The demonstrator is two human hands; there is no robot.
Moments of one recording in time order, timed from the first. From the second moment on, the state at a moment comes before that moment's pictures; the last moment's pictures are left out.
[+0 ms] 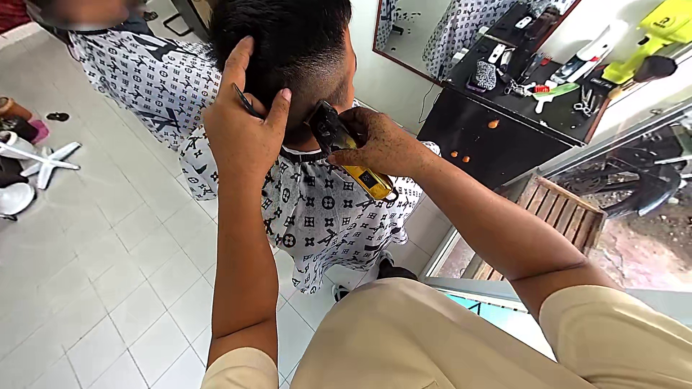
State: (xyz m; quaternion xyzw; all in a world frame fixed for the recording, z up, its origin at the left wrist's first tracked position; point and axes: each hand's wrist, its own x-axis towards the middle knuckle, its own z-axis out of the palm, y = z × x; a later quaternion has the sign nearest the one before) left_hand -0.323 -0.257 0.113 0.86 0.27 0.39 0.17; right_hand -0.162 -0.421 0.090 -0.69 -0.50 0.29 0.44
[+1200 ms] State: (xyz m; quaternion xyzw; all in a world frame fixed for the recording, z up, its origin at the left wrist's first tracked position) left_hand -0.320 -0.253 0.110 0.86 0.27 0.40 0.15; right_hand -0.194 -0.408 0.072 -0.61 -0.44 0.30 0.59
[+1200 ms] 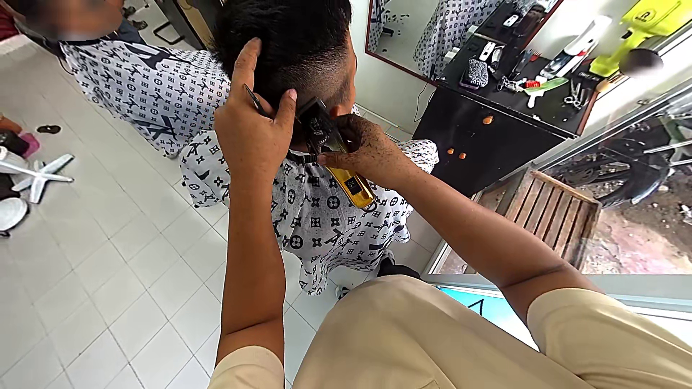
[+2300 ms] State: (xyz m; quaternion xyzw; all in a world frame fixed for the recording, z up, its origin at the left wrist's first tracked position) left_hand -0.323 -0.278 0.114 0.82 0.33 0.42 0.18; right_hand -0.147 -0.417 0.079 -0.46 -0.43 0.45 0.63
